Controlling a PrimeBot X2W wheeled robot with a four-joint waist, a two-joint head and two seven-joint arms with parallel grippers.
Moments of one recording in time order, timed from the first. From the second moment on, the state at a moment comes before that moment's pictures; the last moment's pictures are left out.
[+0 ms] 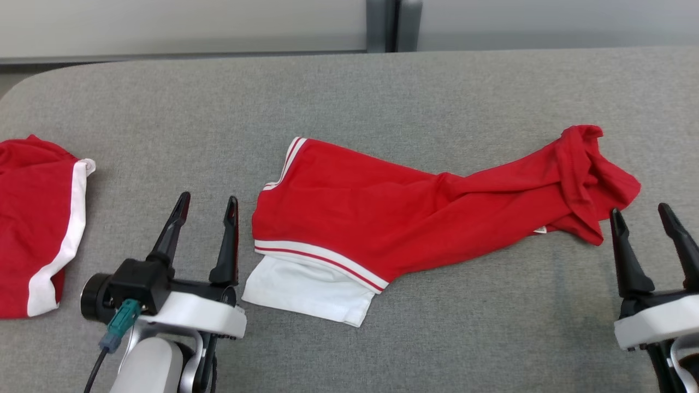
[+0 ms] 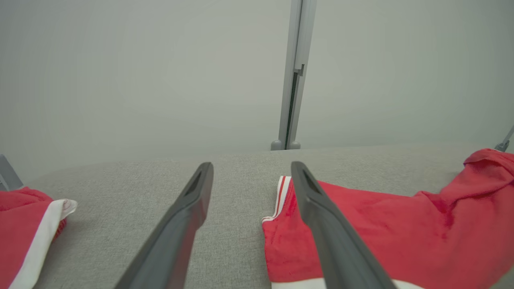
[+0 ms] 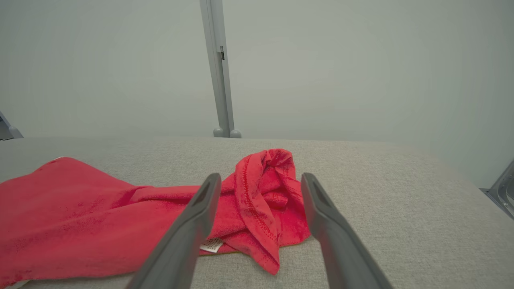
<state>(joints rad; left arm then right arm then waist) -0.16 0.14 -0.18 0.16 -0.26 0.02 -0.25 -0.03 -0.23 -0.01 -0.02 0.26 0.13 -0.03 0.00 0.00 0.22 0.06</state>
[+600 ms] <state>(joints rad) -0.29 0.09 -0.21 0.20 -0.25 -0.01 -0.26 -0.23 -0.31 0.05 0.23 0.31 0.13 -0.04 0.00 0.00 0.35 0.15</state>
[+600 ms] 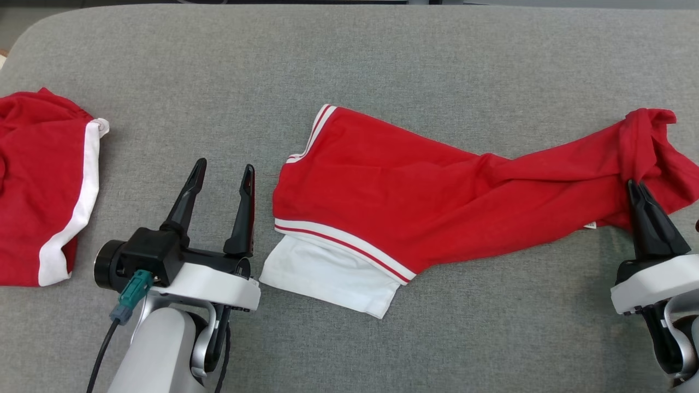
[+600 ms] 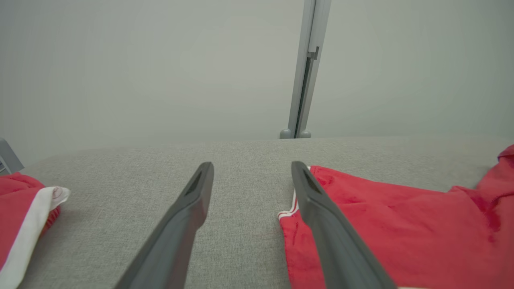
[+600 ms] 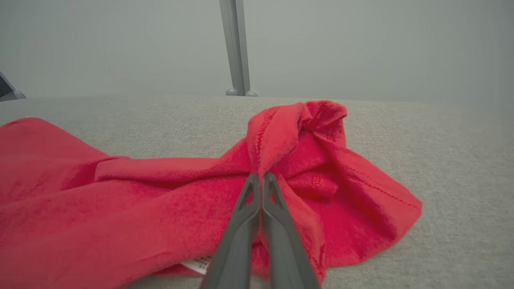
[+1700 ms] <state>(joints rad) -0.28 0.07 -0.19 0.17 -0.24 -0.03 -0.26 -0.11 -0.32 -0.11 -0.20 0.37 0.13 0.08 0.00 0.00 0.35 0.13</state>
